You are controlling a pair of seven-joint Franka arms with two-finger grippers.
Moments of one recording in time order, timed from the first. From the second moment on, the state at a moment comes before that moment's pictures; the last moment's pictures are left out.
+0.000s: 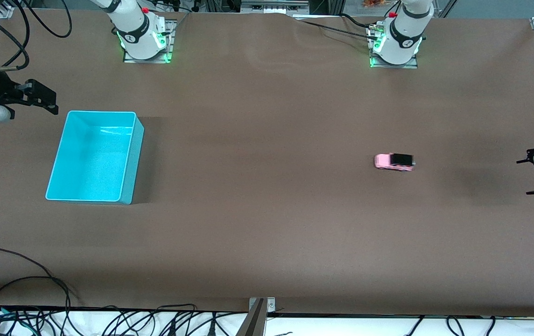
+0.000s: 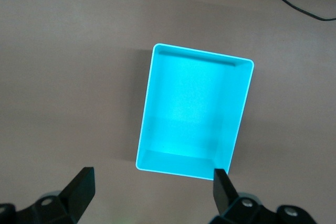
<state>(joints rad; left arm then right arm) 0.48 0.54 -0.18 -1.43 0.10 1.77 1.59 0.23 0.04 -0.18 -1.53 -0.03 1.54 -0.10</state>
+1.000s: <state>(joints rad) 0.15 0.34 -0.02 -1.47 0.08 1.69 0.95 0.23 0.04 -0.18 -1.53 -0.03 1.54 -0.10</state>
